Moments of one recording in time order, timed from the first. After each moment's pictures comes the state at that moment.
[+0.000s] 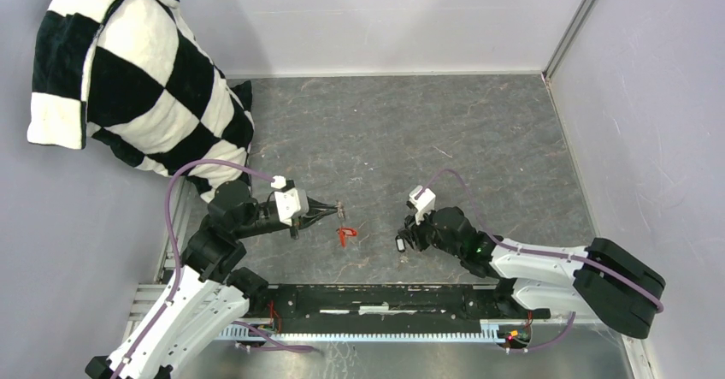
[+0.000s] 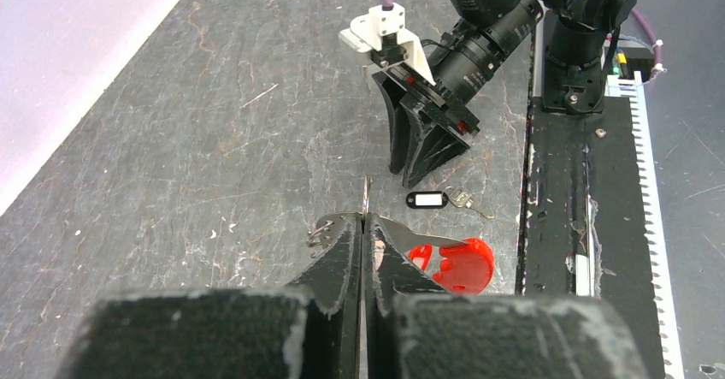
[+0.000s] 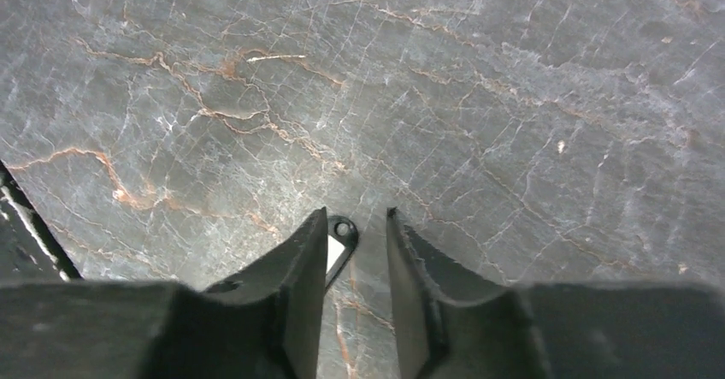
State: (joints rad) left arm -0.53 0.53 0.65 -0.28 0.74 0.30; right arm 0.94 1.13 0.23 0.42 0.07 0.17
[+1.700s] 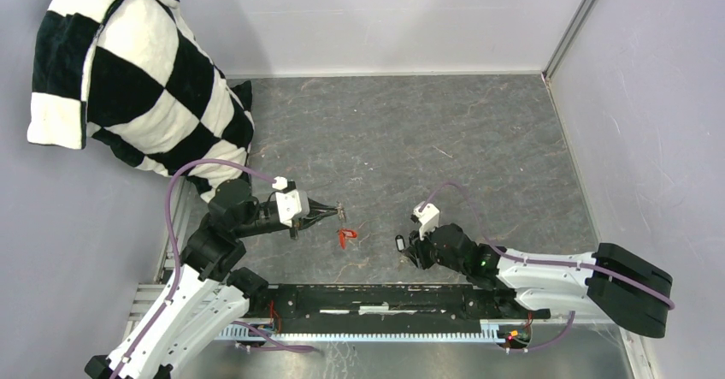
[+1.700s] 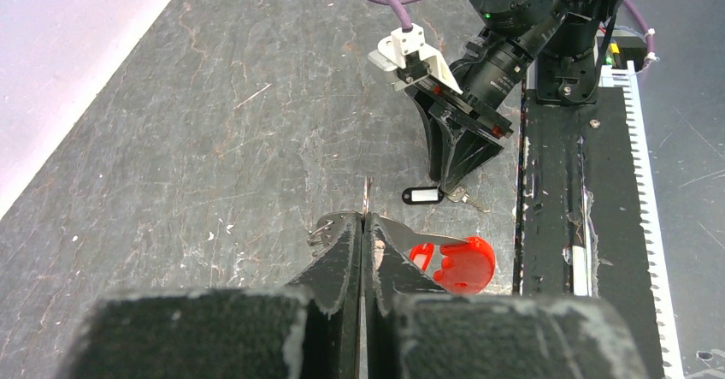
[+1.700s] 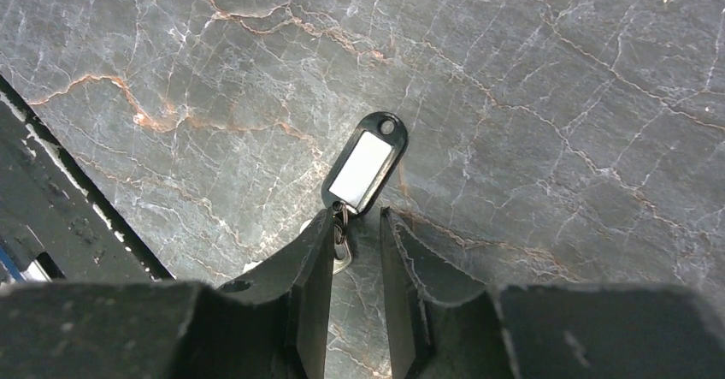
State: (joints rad) left arm -0.53 0.54 0.66 -0.31 0.76 0.34; right arm 1.07 1.04 0.15 0.30 0.14 0.38
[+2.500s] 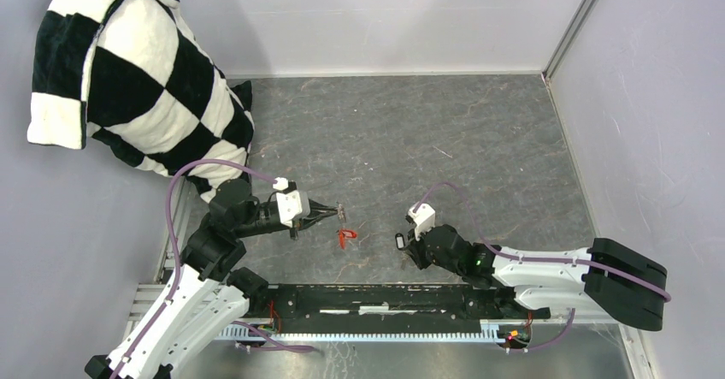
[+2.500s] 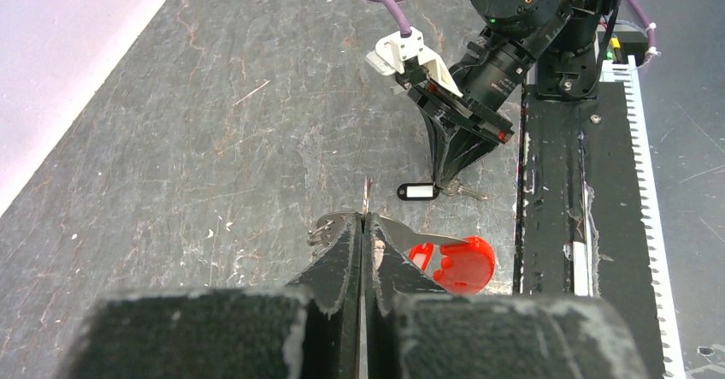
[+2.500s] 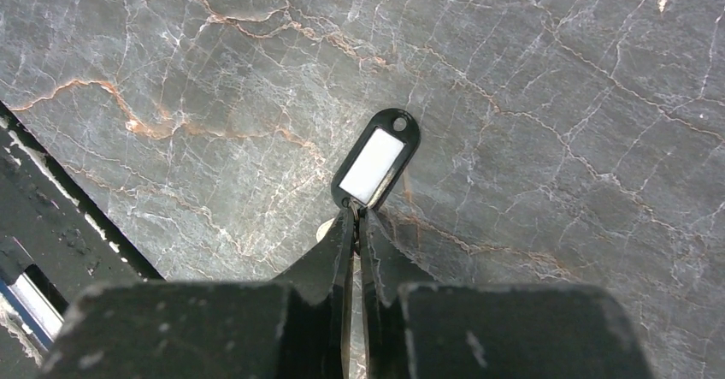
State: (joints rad) left arm -0.53 0.54 0.66 -0.32 0.76 0.35; right arm 1.13 1.08 0.20 0.26 0.22 0.39
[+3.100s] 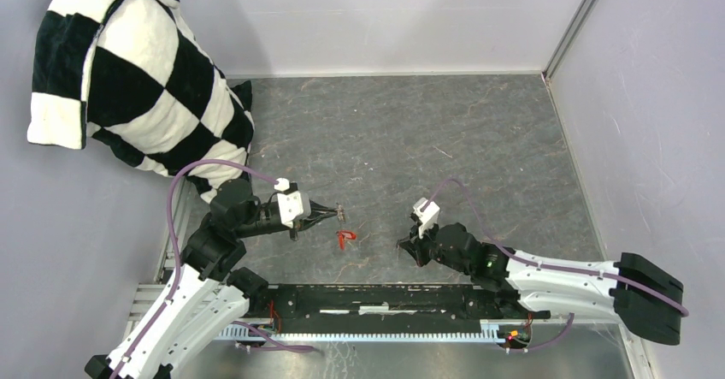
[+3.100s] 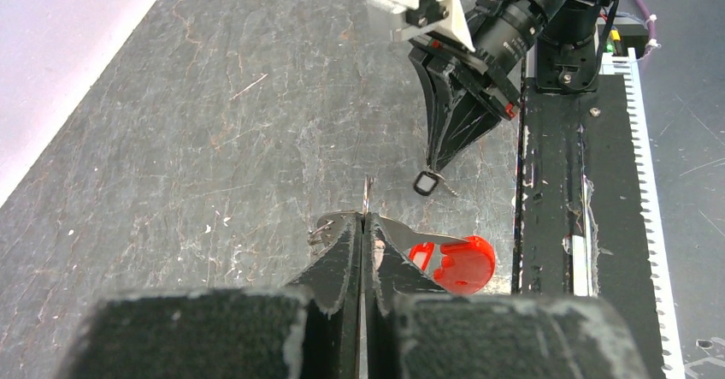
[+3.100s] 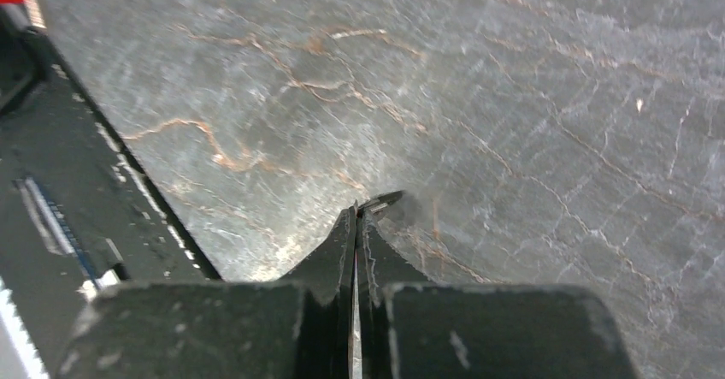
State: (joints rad) left arm -0.53 0.54 0.66 -0.34 0.76 0.36; right arm 1.13 0.94 0.21 0.24 0.20 0.33
